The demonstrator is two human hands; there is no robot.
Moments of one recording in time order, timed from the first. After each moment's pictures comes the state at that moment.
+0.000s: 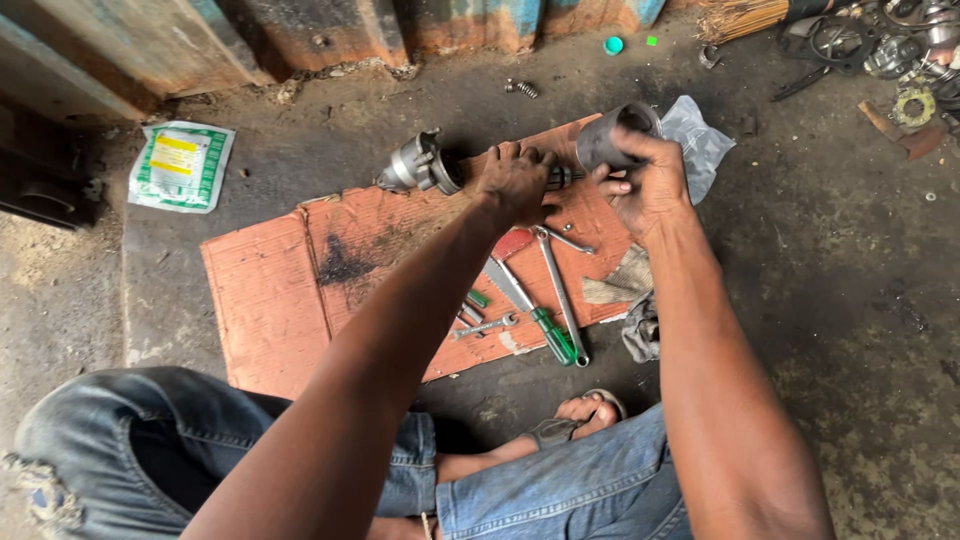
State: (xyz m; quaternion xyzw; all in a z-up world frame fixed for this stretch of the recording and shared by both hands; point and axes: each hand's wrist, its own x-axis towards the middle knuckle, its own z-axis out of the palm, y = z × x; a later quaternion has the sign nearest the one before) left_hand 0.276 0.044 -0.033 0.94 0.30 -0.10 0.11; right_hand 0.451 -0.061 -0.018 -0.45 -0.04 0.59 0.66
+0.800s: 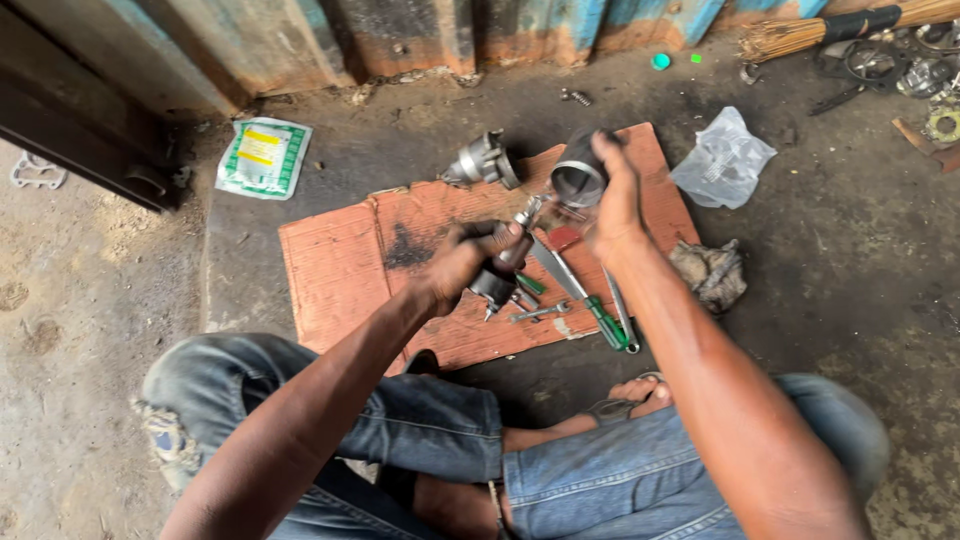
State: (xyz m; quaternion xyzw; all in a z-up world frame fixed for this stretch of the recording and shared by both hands) left_hand 0.049 -0.026 0.017 0.49 0.38 0.17 0.77; right_hand 0.278 -0.056 0.020 -0.50 -0.15 0.56 0.64
